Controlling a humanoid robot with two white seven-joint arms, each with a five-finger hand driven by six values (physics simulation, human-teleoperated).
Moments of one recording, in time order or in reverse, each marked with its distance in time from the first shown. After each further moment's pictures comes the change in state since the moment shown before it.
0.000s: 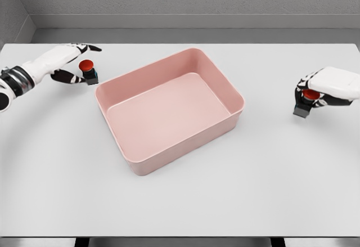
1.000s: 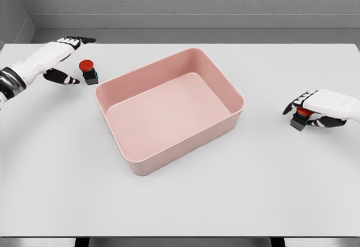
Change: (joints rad) left arm 0.058 0.060 0.010 -0.116 0.034 0.000 0.052; right arm 0.058 0.016 0.077 0.085 -0.004 0.002 -0.060
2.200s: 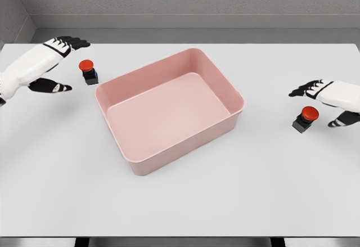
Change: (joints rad) left arm 0.247 0.167 0.146 -0.427 0.037 0.000 0.039; right arm -0.006 -0.086 -0.004 -0.044 -0.049 -0.001 -0.010
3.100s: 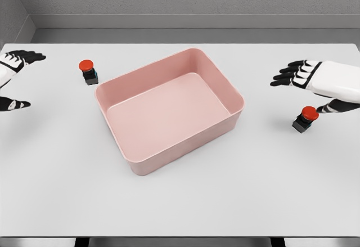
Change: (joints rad) left arm 0.291 0.196 0.203 -0.122 0.087 0.000 0.056; right arm -0.067 -0.159 0.023 -0.341 -0.085 0.000 -0.062
